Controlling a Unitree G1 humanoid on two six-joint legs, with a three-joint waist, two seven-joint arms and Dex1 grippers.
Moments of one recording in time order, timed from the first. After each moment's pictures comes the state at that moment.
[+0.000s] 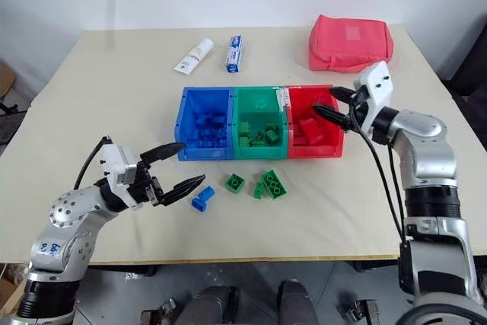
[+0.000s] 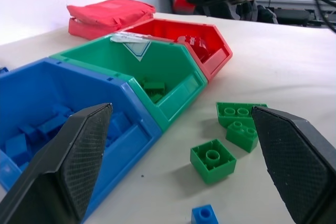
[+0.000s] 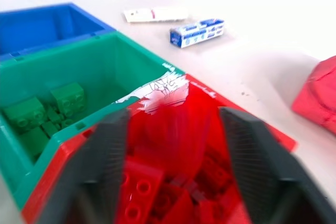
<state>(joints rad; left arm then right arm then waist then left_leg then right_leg) -0.13 0.53 0.14 -0.29 -0.49 0.20 -0.80 -0.78 -0.63 -0.09 0.41 0.30 0.24 0.93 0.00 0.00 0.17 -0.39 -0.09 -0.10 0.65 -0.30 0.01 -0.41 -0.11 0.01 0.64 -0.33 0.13</state>
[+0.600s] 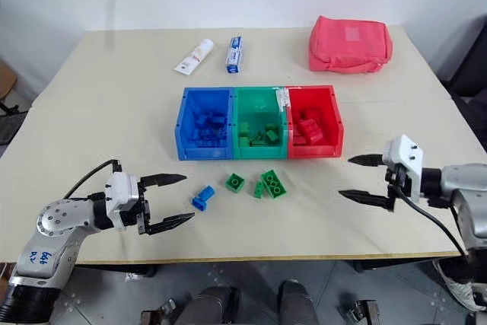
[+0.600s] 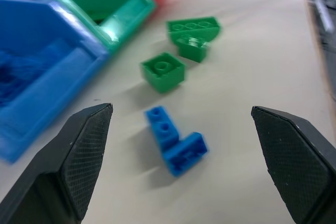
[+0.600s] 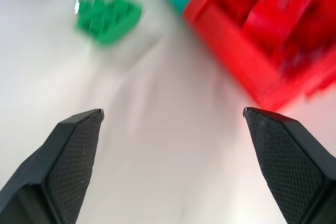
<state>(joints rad) -0.07 0.67 0.10 -0.14 -0.41 0.03 -1.04 -0.26 -0.95 -0.17 0.14 0.39 0.19 1.33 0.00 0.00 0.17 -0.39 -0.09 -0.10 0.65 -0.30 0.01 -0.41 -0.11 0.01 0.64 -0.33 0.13</state>
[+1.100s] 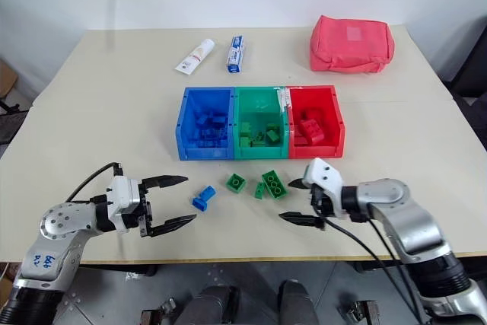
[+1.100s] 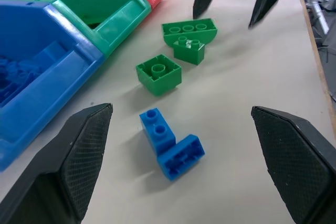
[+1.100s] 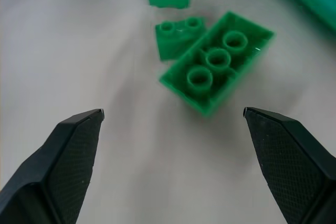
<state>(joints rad) -0.02 0.65 0.10 -0.16 -0.40 0.00 -1.02 -0.33 -0.70 0.17 -0.25 0.31 0.63 0.98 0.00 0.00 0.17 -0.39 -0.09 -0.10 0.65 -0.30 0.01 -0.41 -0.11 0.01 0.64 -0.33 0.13</state>
